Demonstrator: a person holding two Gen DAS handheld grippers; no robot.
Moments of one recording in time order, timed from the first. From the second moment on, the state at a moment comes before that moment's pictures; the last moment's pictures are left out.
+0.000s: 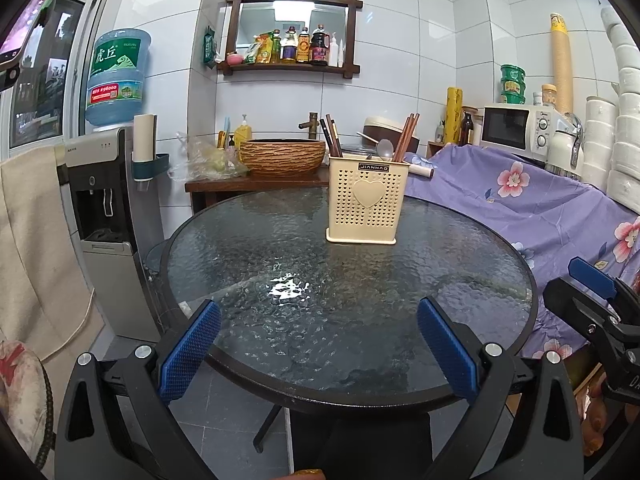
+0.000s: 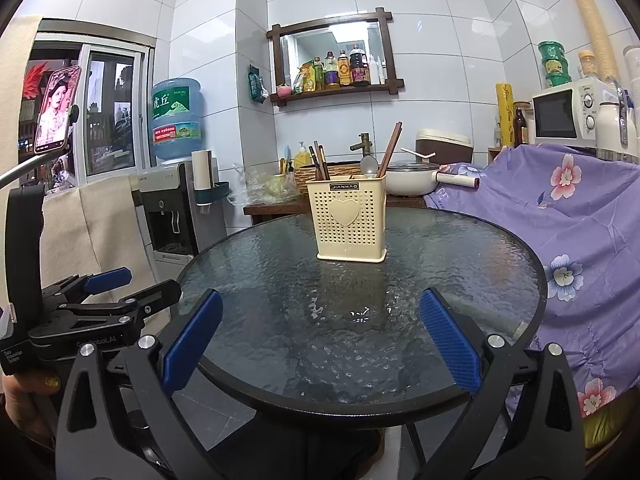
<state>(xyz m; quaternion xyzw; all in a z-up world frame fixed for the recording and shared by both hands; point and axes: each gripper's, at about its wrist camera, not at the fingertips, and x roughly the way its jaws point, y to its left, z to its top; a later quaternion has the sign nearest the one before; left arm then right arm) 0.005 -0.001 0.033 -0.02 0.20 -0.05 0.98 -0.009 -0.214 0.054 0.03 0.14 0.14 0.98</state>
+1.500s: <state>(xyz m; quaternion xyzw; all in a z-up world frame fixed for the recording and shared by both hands) 0.004 0.001 0.031 -0.02 0.20 -0.04 0.98 -0.006 -0.216 0.046 0.04 0.15 0.14 0.98</state>
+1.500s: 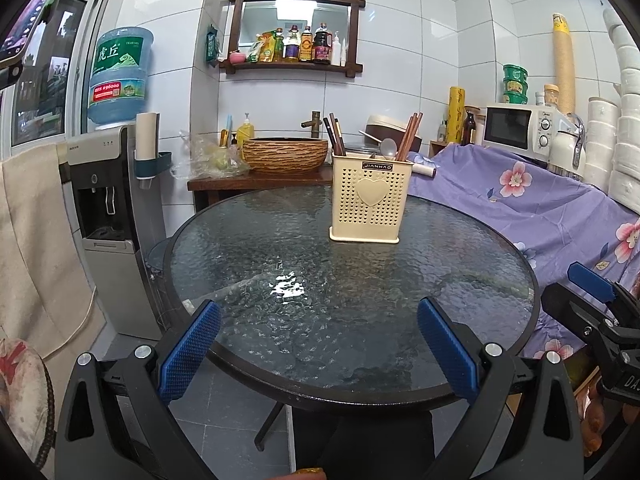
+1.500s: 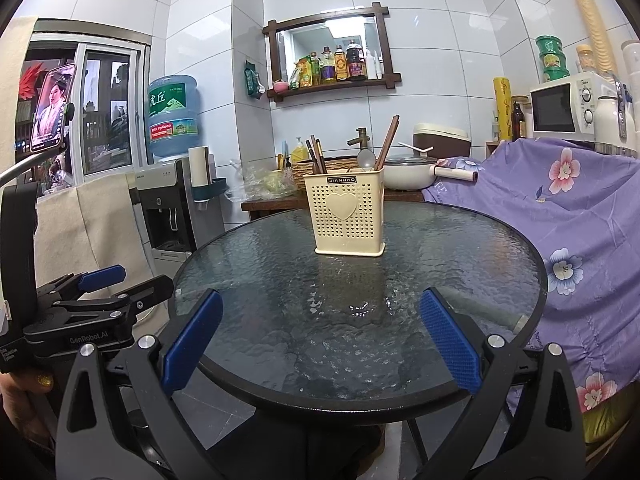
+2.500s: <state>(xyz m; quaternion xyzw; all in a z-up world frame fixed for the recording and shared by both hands) 0.001 0.002 0.033 -0.02 0.19 -0.04 0.98 -0.005 -0.215 0.043 0.04 0.15 0.14 0.98</state>
